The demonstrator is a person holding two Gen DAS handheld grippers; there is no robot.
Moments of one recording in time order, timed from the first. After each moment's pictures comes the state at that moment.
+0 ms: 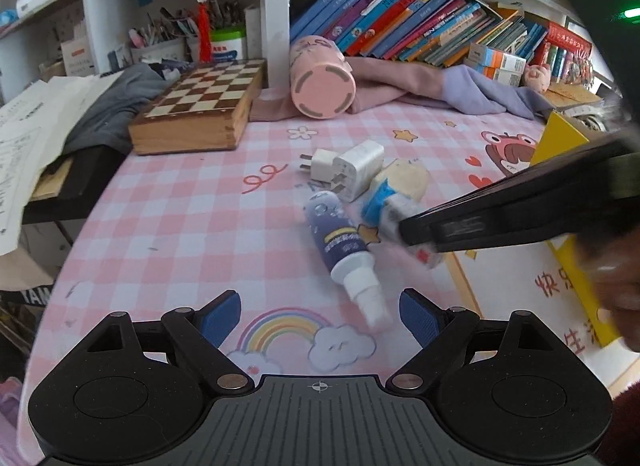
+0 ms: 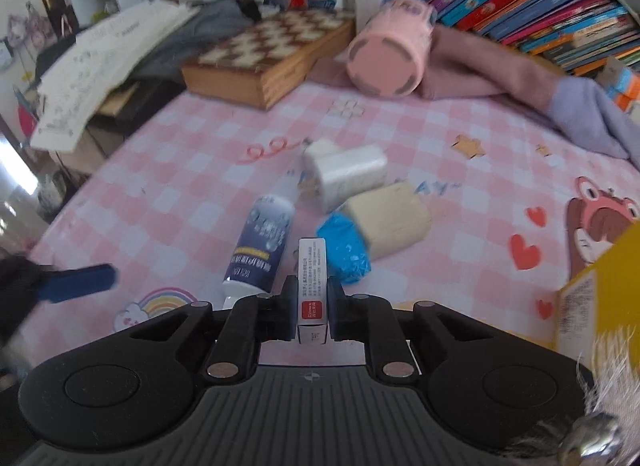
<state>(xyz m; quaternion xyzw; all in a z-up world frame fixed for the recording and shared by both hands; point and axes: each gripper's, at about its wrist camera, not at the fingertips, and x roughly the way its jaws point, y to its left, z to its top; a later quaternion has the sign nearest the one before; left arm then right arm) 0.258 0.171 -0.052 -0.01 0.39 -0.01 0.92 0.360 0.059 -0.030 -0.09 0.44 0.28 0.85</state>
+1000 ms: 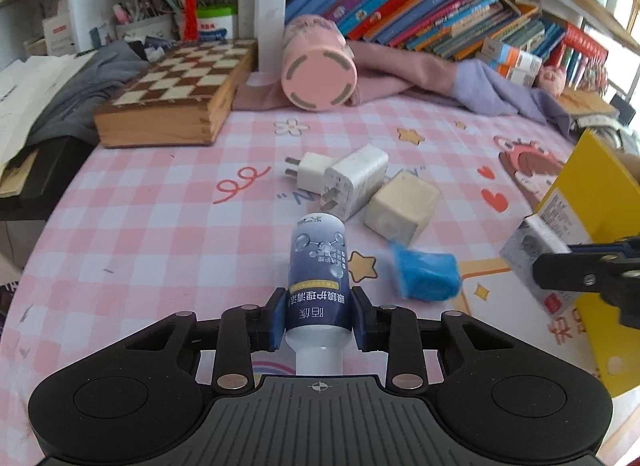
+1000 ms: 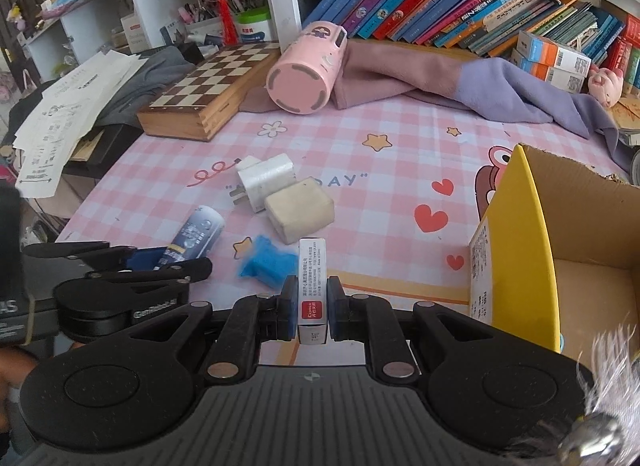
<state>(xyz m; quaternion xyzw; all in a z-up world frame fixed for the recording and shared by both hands) 0.306 0.169 -0.063 -0.04 0.42 -0.01 0.91 0.330 0.001 -0.007 -0.04 0.43 0.22 0.88</state>
